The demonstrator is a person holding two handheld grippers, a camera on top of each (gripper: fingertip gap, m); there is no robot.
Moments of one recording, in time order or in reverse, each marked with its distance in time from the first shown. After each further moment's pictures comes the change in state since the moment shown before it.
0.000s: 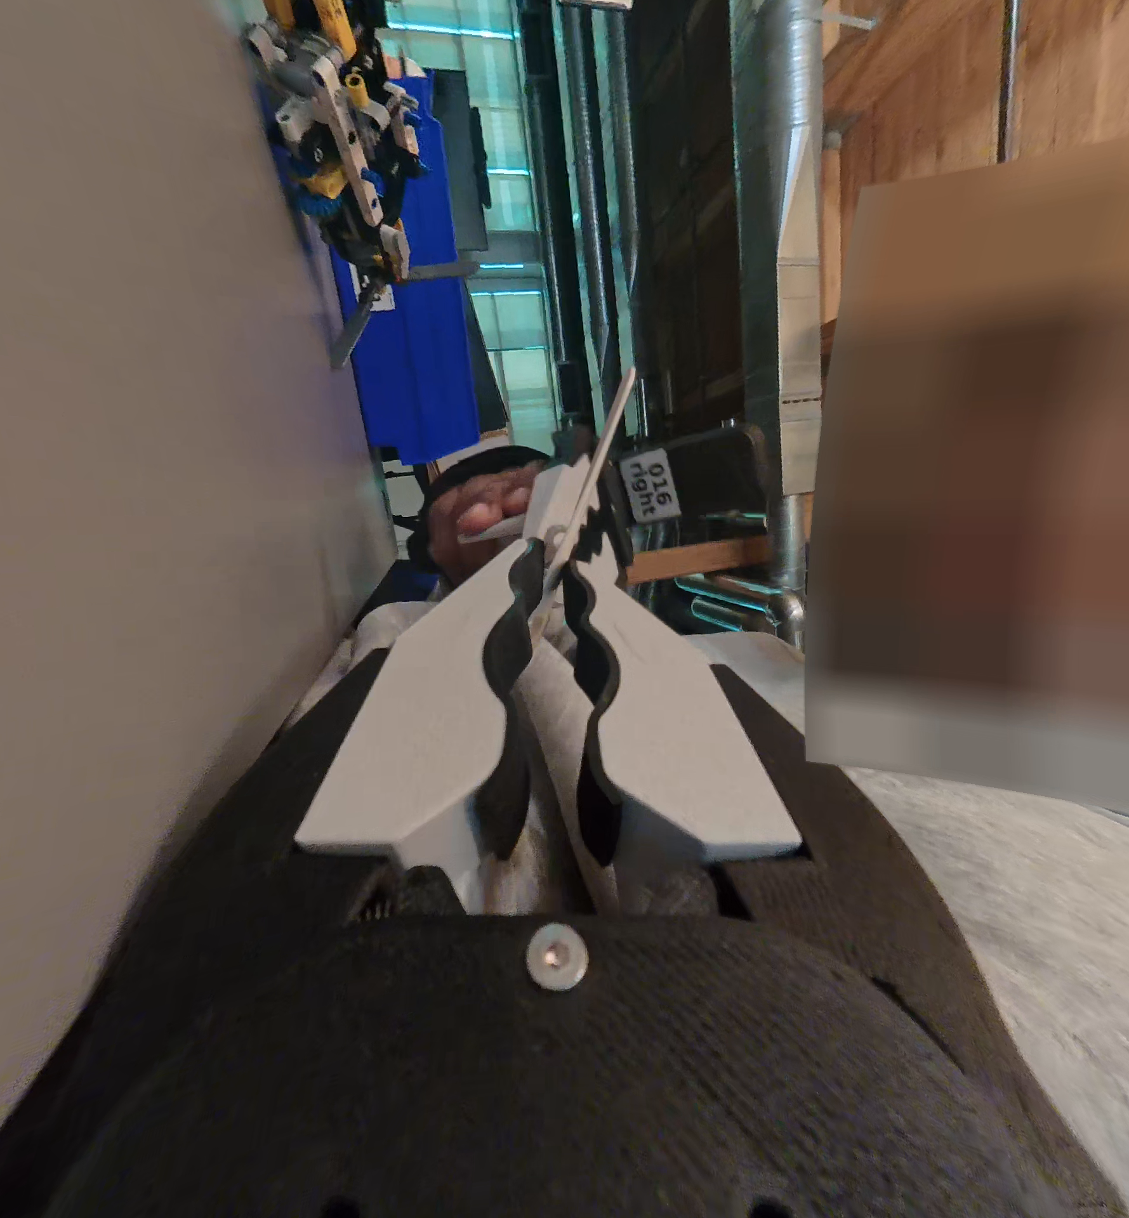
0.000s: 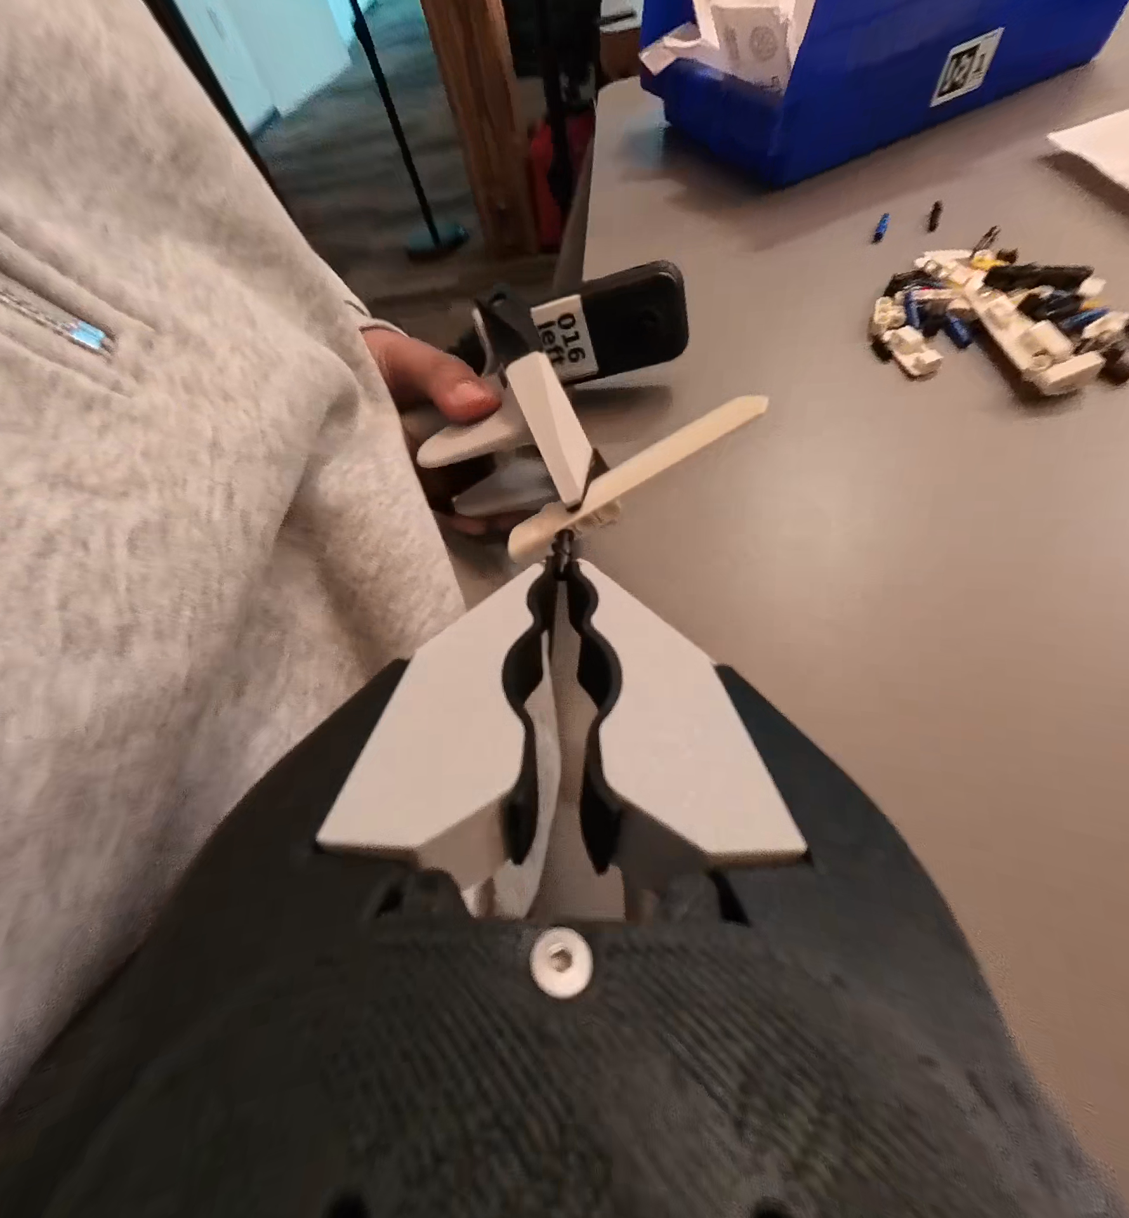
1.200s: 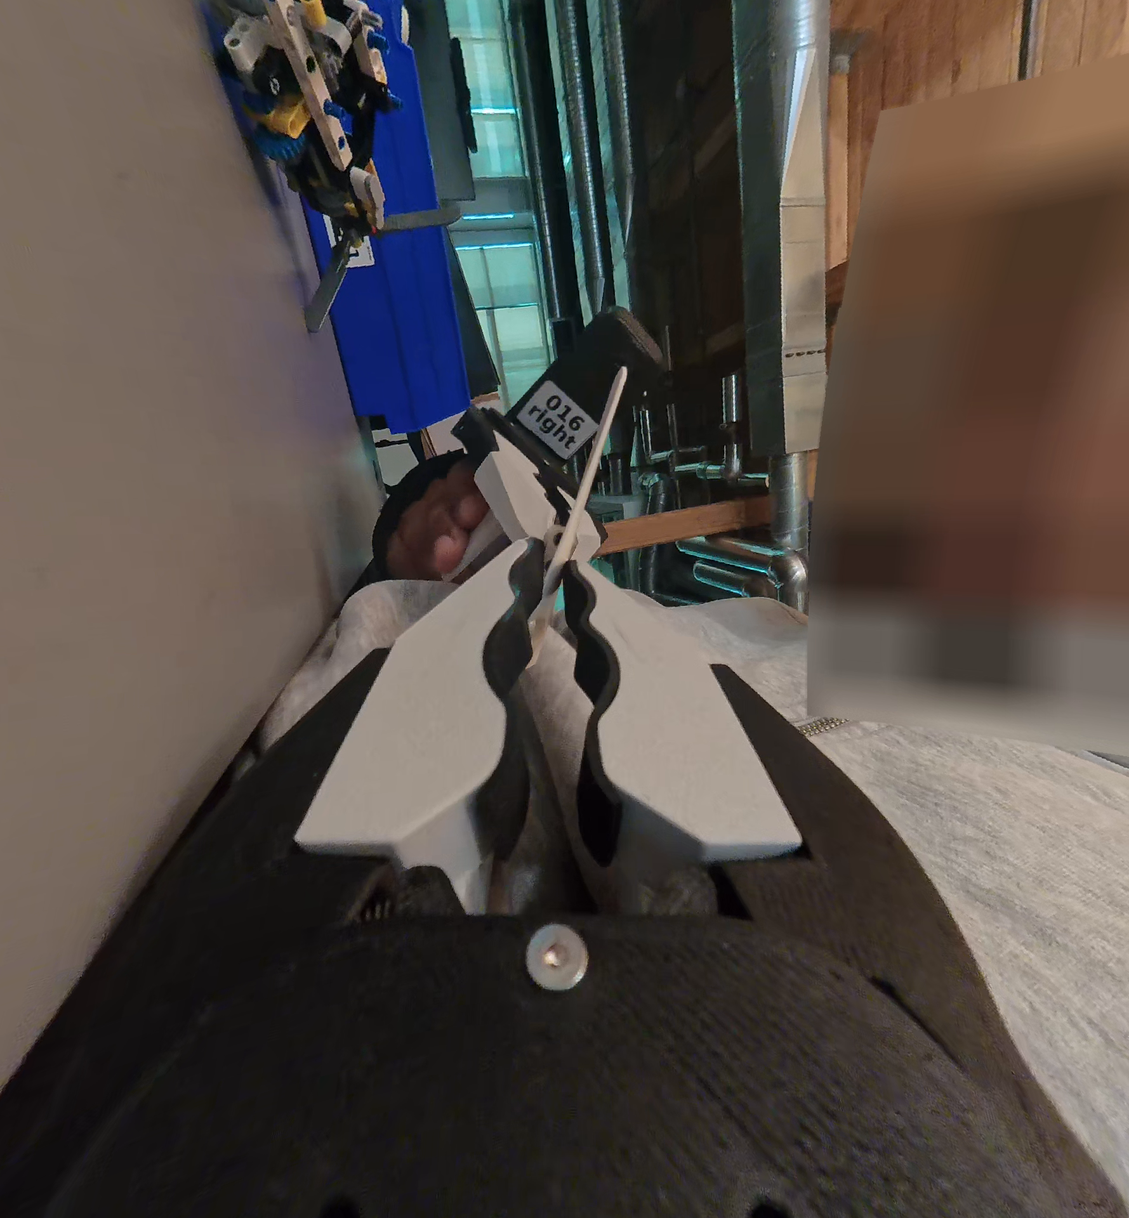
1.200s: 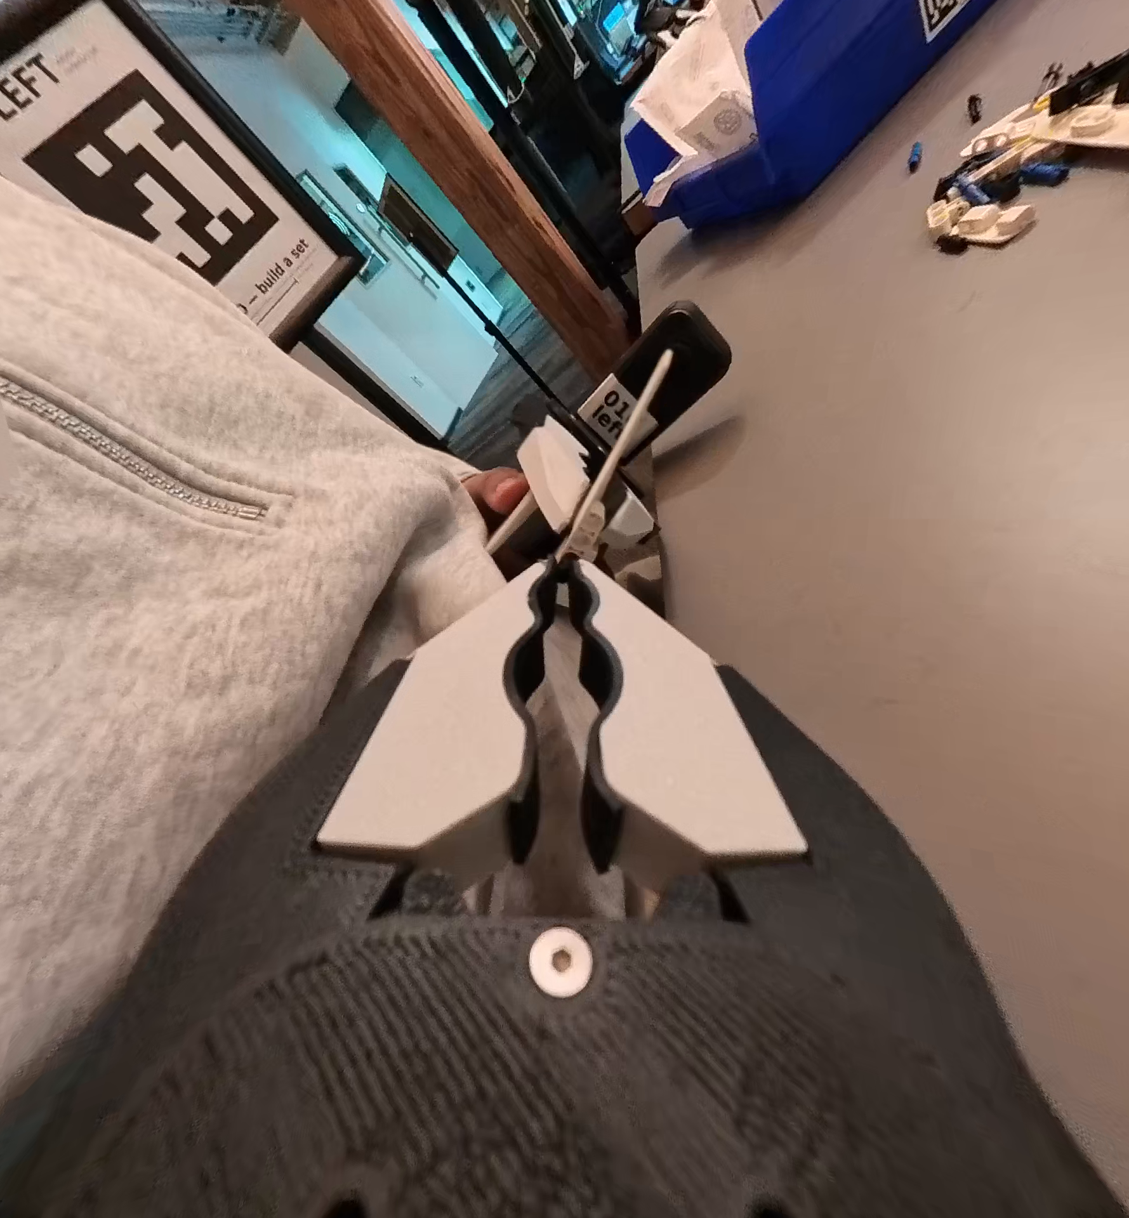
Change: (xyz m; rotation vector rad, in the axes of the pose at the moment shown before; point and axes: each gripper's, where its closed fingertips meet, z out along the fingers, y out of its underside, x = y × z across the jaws) left arm 0.001 0.010 0.005 -0.064 0.011 0.023; right arm -0.007 -0.005 -0.008 0.254 -0.199 0.503
